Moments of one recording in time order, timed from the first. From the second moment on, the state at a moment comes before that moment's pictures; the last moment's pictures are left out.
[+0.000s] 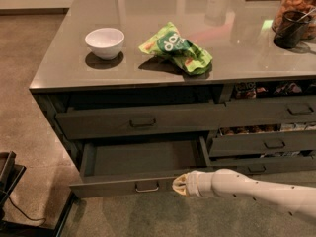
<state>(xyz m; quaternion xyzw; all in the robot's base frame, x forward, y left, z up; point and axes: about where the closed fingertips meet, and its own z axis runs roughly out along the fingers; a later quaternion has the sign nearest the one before) 0.504 -0.091 0.417 -0.65 0.67 0.09 0.35</state>
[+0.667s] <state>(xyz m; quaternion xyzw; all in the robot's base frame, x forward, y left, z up) 0.540 -0.082 0.418 -0.64 0.65 0.06 0.39</state>
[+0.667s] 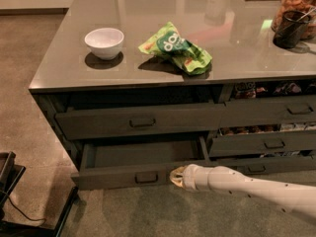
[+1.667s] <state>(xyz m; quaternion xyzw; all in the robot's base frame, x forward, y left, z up) 0.618 -0.087 0.409 -0.63 0.66 0.02 0.41</state>
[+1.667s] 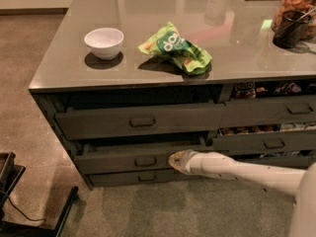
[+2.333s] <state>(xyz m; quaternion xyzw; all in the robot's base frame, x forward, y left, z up) 0.661 -0.083 0.405 -0.63 0.67 0.01 0.40</state>
